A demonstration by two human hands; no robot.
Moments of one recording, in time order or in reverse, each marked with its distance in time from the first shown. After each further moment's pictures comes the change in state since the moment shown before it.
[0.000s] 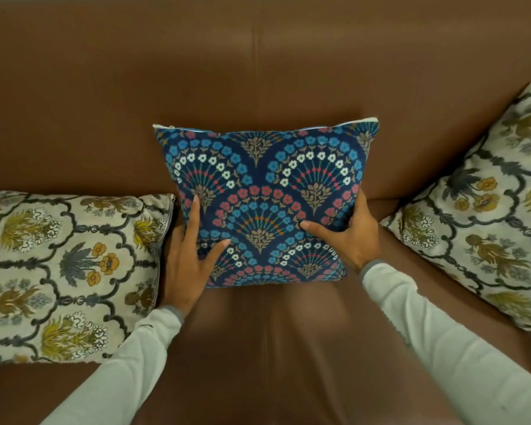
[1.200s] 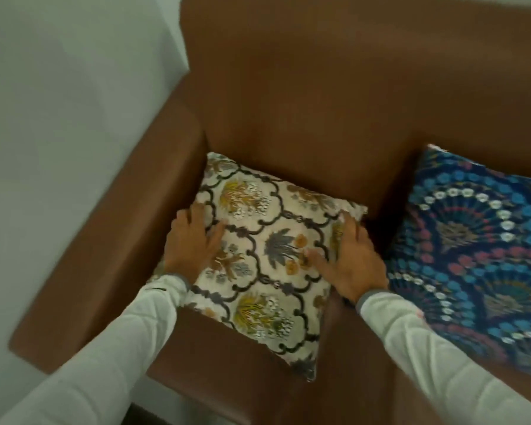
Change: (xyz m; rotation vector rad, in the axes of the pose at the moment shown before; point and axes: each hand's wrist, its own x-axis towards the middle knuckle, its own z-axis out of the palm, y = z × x) left_hand -0.001 -0.223 -0.267 0.470 0.034 -0.521; right_hand -0.056 -0.130 0.329 -0.635 -0.520 -0.171
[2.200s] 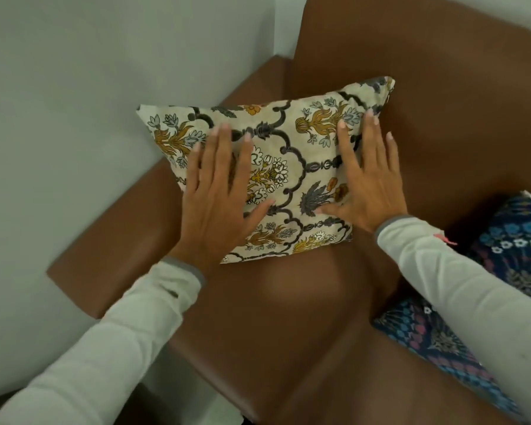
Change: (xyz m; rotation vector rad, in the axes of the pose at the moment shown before) left_hand -0.035 -0.020 -0.077 0.299 0.658 0.306; right_hand 0.066 -0.150 -0.028 -0.600 0.285 -0.620
